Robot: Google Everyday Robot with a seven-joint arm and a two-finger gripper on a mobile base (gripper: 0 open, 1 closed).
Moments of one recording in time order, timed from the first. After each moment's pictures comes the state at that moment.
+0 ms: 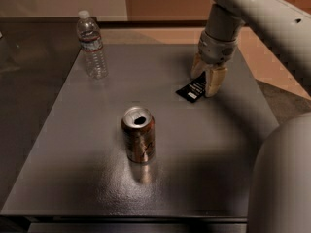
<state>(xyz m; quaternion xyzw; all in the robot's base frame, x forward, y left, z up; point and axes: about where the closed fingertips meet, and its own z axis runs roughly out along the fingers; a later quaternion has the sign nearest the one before) 0.619 -0.154 0.839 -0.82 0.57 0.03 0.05</state>
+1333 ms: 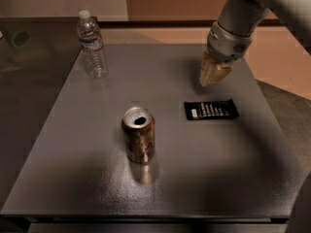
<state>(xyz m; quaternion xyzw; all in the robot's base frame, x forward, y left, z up) 0.582 -0.146 0.876 -0.80 0.59 0.05 0.10</state>
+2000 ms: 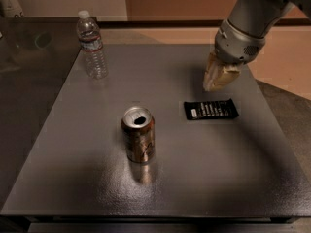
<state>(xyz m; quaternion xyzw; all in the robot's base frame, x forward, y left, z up) 0.537 -0.144 0.897 -0.78 0.61 0.08 0.11</state>
